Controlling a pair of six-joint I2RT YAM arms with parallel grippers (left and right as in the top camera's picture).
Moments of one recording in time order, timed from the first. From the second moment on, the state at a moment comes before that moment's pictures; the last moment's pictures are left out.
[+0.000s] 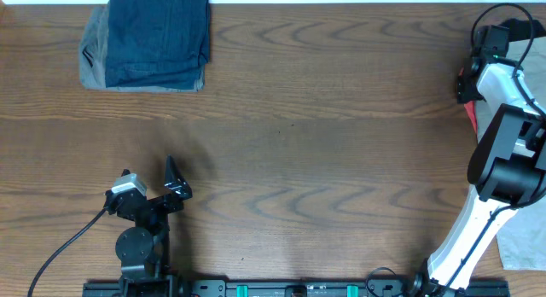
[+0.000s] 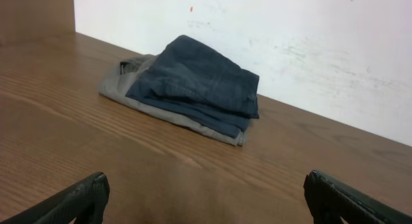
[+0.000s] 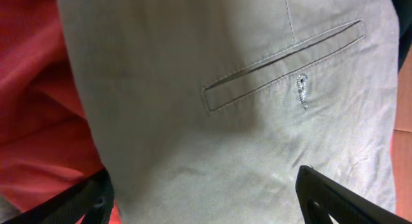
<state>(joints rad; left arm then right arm) 0.06 0.01 0.02 -0.11 -0.11 -0.30 -0.29 2.26 1.67 -0.55 0.55 -0.23</state>
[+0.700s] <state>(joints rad) 0.06 0.01 0.02 -0.11 -0.11 -0.30 -0.30 2.26 1.67 -0.56 0.51 -0.17</state>
